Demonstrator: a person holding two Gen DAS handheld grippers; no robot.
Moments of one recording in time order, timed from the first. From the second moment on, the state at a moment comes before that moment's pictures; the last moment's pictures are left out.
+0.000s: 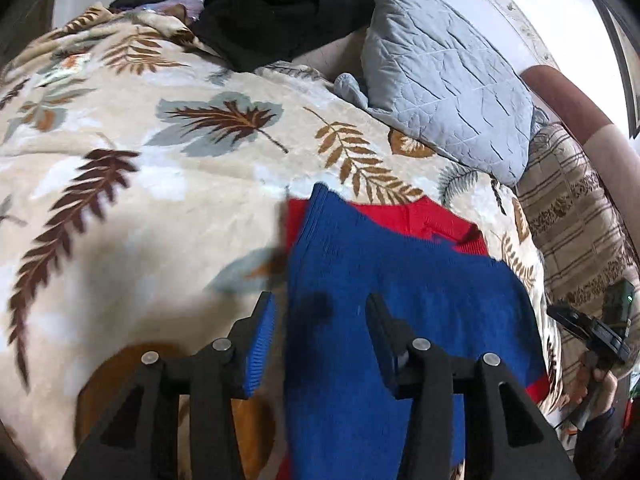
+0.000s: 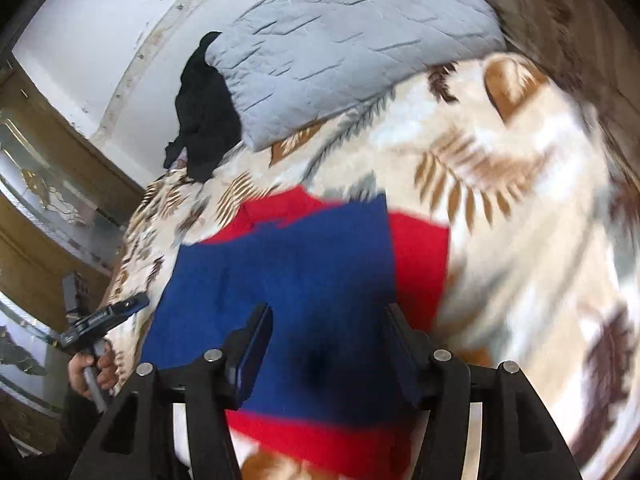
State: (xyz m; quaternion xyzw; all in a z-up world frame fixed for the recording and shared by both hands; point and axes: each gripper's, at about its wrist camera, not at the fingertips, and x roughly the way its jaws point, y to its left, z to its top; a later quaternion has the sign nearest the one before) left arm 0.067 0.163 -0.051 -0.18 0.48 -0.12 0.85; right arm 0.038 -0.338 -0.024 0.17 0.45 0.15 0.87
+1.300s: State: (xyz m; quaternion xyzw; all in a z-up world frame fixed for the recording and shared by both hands) left arm 0.118 0.130 -0.059 -0.10 0.47 -0.07 0.87; right arm 0.075 -0.345 -0.060 0.12 0.49 0.04 0.86
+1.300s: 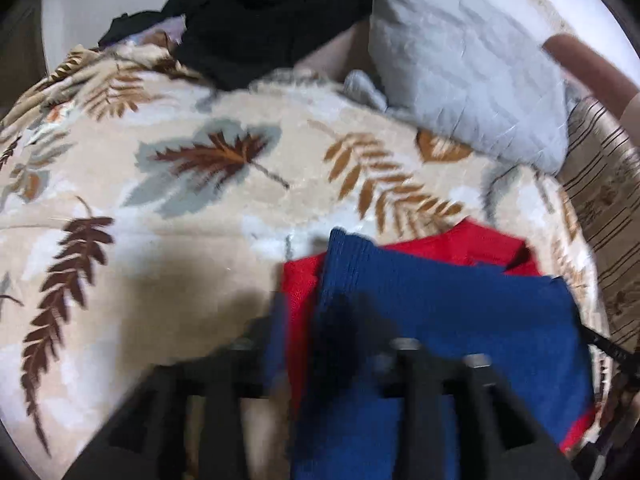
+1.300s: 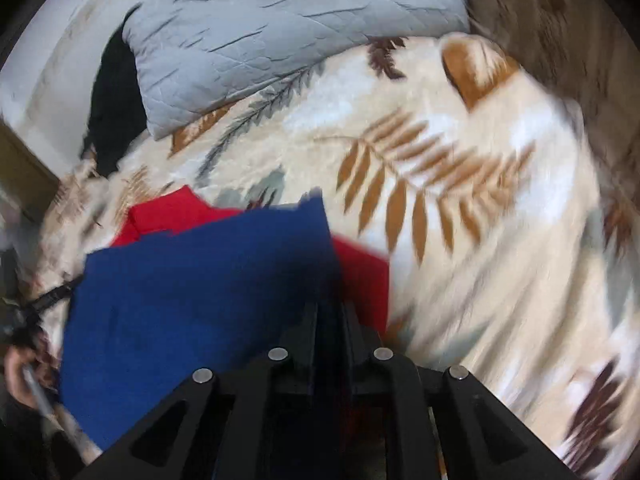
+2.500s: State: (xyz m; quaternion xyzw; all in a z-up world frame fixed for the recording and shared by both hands) left arm -0.015 0.050 -0.052 -0.05 0.39 -0.13 0.91; right arm -0.109 -0.336 -0.081 0.39 0.47 0.13 0.78
